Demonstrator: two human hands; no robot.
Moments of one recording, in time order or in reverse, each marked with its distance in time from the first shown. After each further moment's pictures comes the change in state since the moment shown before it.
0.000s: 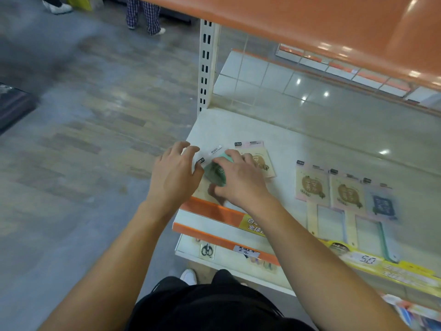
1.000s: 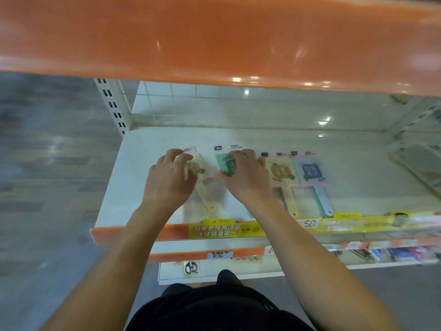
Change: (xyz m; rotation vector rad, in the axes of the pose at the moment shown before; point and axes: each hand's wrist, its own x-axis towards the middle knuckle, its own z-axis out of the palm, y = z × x) left_hand 0.036 0.109 0.033 -0.057 -0.192 0.227; right_hand -0.054 0.111 -0.031 0.259 0.221 0.571
